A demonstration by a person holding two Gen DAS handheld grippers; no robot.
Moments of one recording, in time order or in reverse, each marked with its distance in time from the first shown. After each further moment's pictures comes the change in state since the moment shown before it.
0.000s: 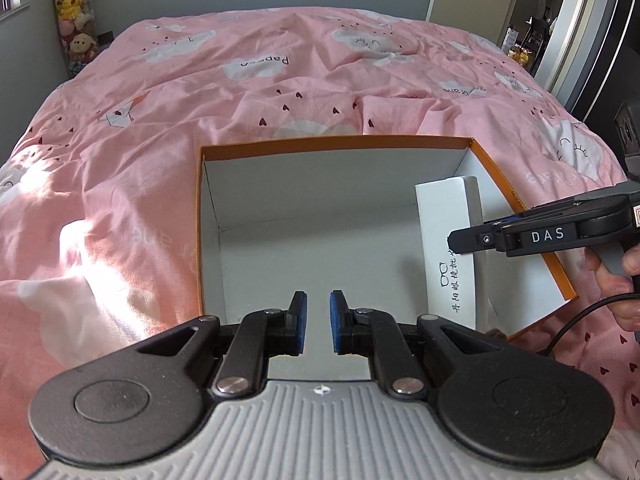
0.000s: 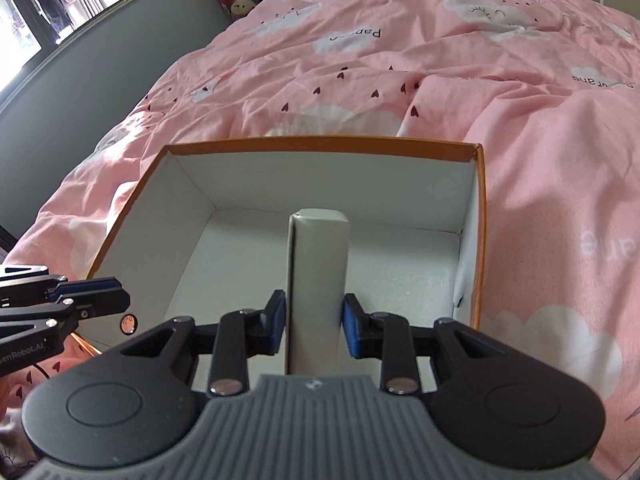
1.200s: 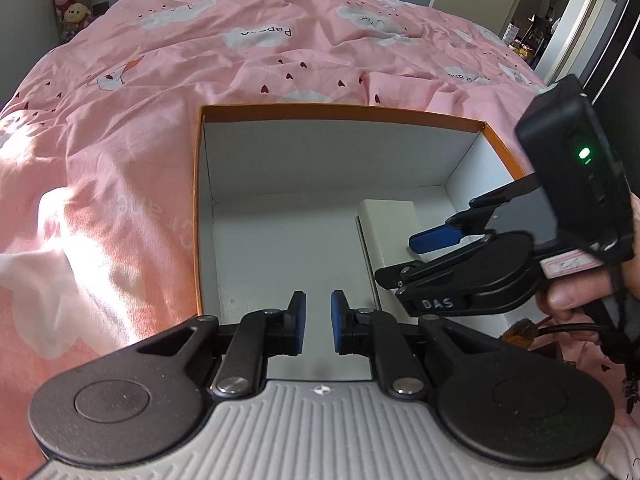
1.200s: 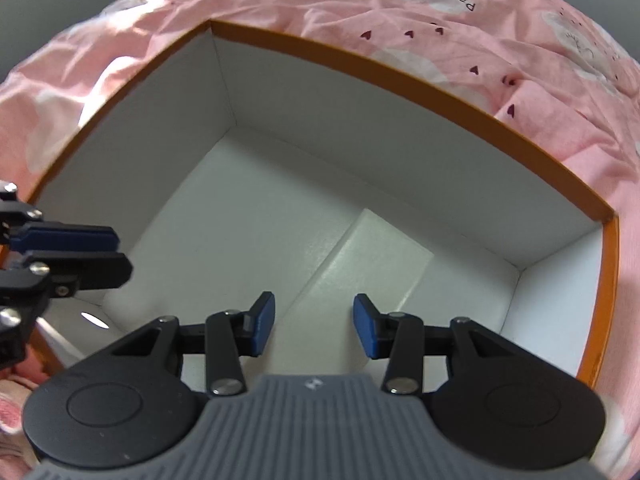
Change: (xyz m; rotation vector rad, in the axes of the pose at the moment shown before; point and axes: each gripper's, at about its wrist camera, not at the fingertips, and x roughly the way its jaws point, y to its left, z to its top) left arm 0.022 0.018 -0.007 -0.048 0.057 -0.053; right arm 0.087 0.074 0.007 -0.354 0.210 -0.148
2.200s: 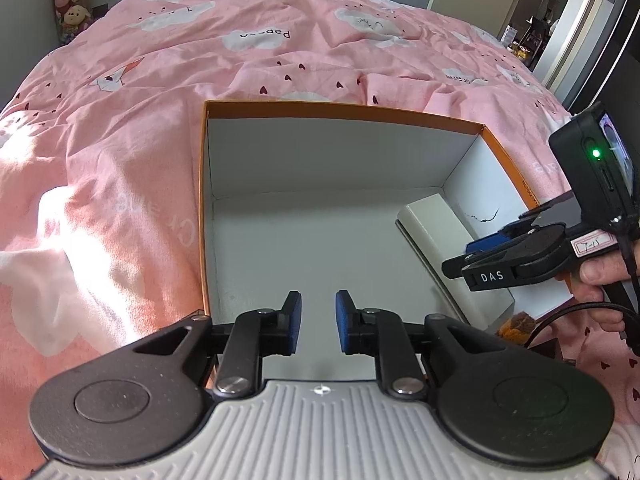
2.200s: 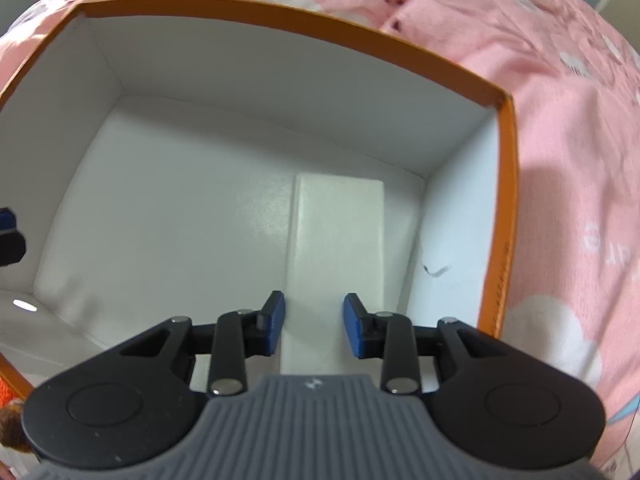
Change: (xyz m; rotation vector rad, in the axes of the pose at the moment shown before) left arm -0.004 -0.001 -0.004 0.002 -0.012 -0.005; right arm -0.009 -0.043 -0.029 0.169 0.090 -0.107
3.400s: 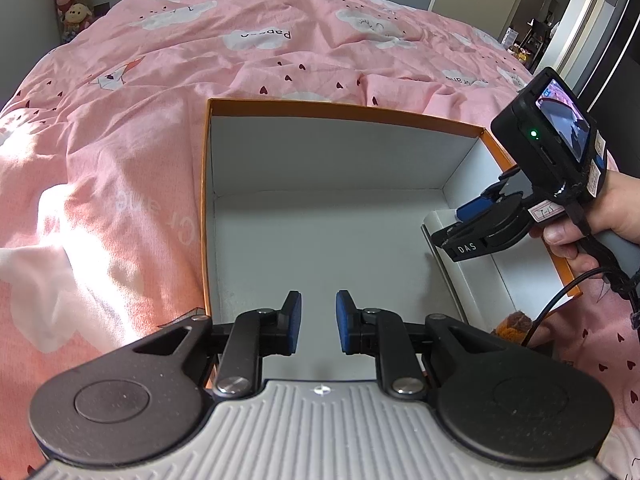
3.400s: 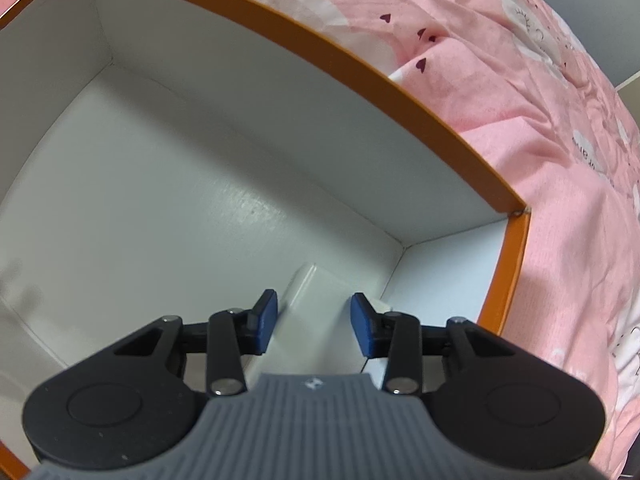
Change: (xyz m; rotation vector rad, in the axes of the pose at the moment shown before) left arm 0.001 0.000 0.000 -0.002 0.001 0.002; right arm 0.018 -0.007 0.026 -0.195 0.047 -0.129
